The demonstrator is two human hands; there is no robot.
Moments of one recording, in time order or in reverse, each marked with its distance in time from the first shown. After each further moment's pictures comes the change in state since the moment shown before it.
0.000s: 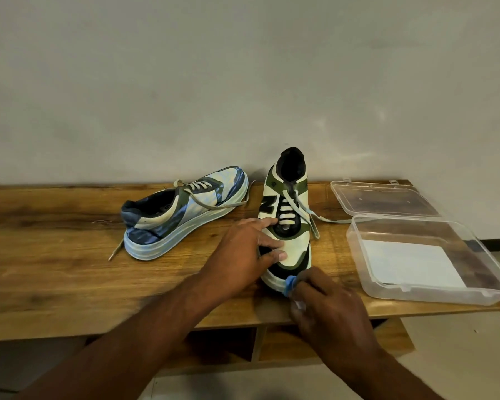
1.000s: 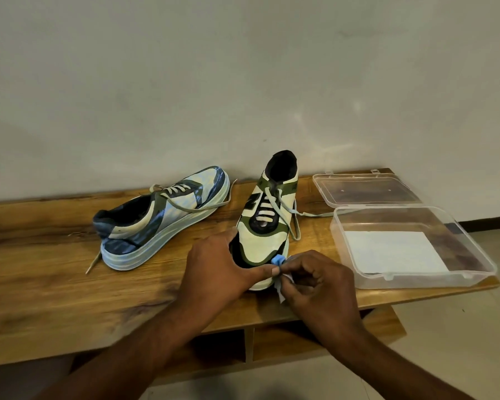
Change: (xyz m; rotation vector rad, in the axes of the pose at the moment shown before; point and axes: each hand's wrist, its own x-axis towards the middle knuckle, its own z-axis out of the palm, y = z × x) left_hand -0.025 0.015 0.005 -0.026 0.180 -0.181; right_hand 0.014 0.013 0.003 0.398 0.263 0.277
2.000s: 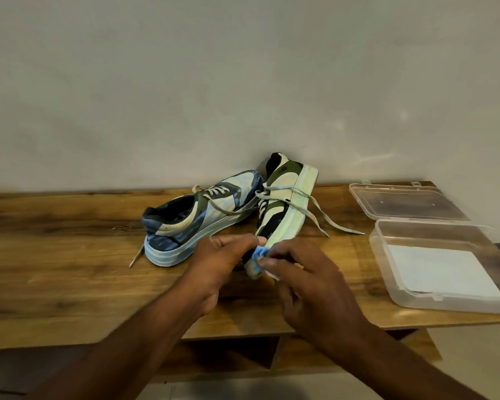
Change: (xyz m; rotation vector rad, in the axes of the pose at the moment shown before) left_hand 0.007 -0.030 -0.045 -0.870 -0.120 -0.574; right_hand 0.024 -0.062 0.028 -0.170 -0.089 -0.576
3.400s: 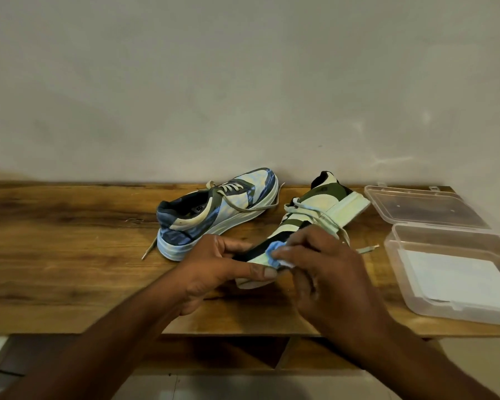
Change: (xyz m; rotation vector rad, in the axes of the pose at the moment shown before) left_hand -0.015 0.011 -0.041 0.210 -0.272 0.013; right_hand 0.022 -0.020 -0.020 -0.036 -0.153 0.132
